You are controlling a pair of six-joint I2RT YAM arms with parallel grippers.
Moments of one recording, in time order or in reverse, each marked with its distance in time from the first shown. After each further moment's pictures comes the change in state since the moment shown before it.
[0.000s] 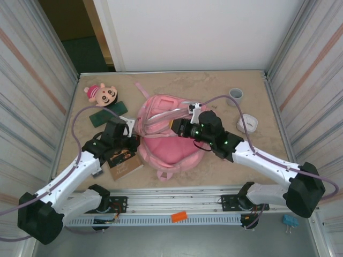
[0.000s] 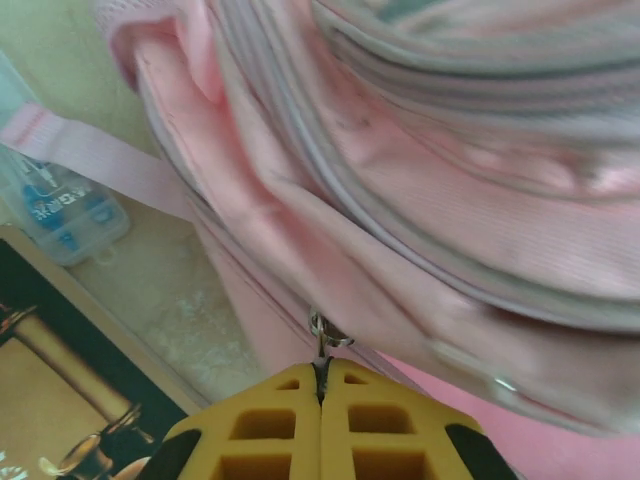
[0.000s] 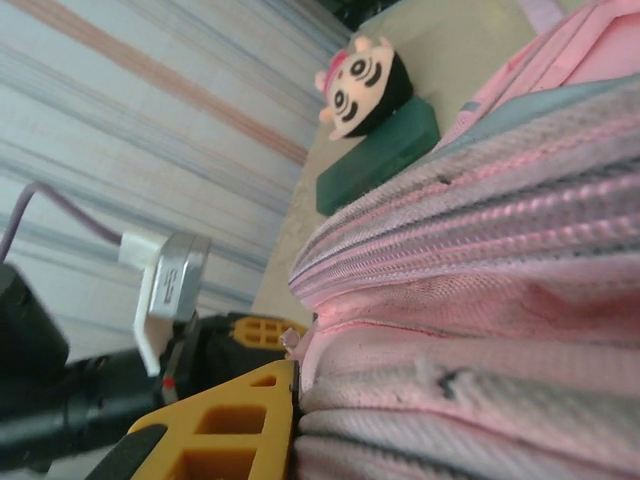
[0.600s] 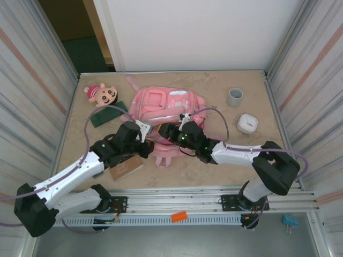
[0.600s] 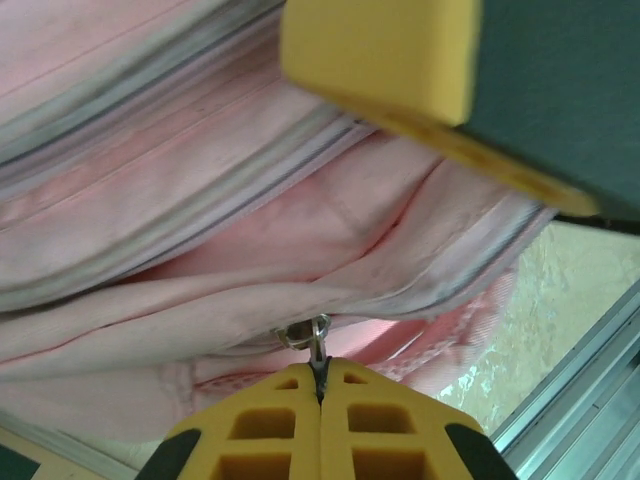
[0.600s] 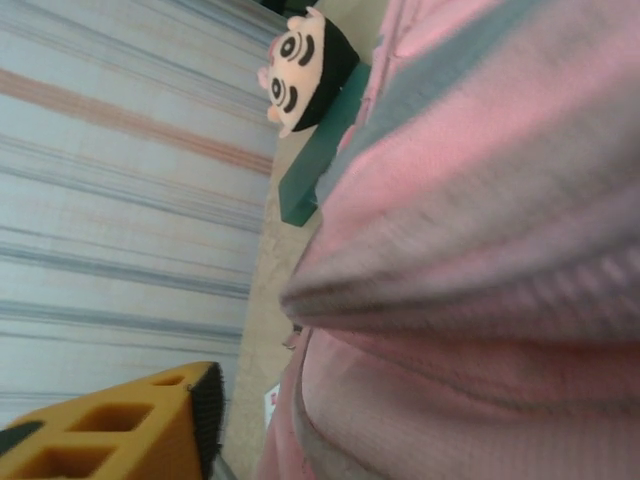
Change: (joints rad) left arm -0.261 0.029 0.055 0.009 0.014 -0.082; right arm 0.104 0.318 -0.105 0.423 0.180 0.247
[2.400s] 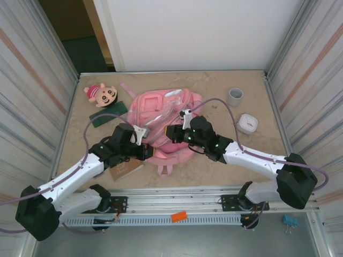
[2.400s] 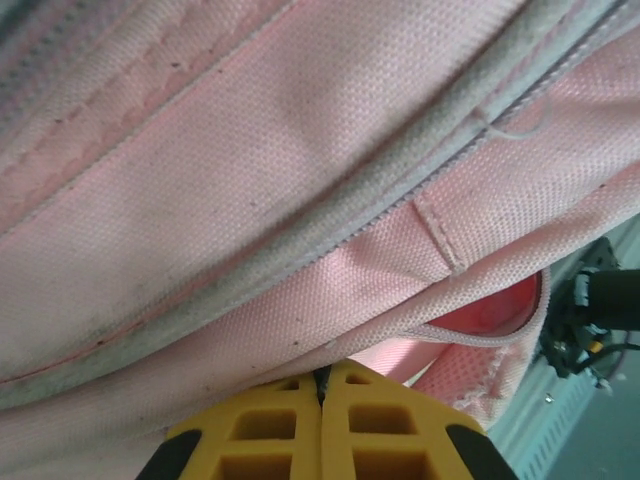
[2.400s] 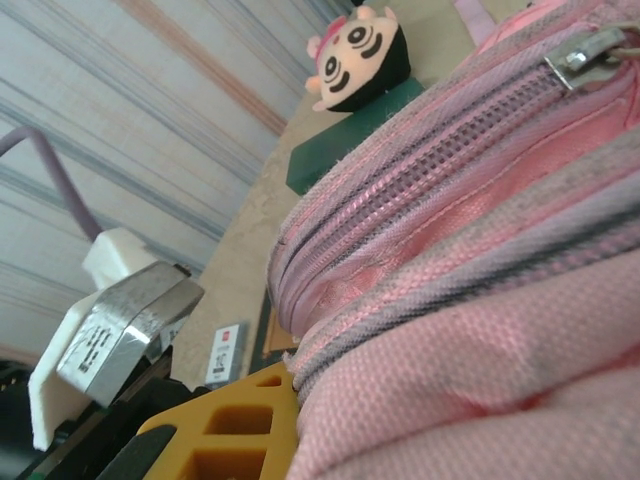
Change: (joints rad) left arm 0.141 0.000 -0.122 0.074 0.322 -0.088; right arm -0.029 -0.206 0.053 -0.280 -0.104 -0.427
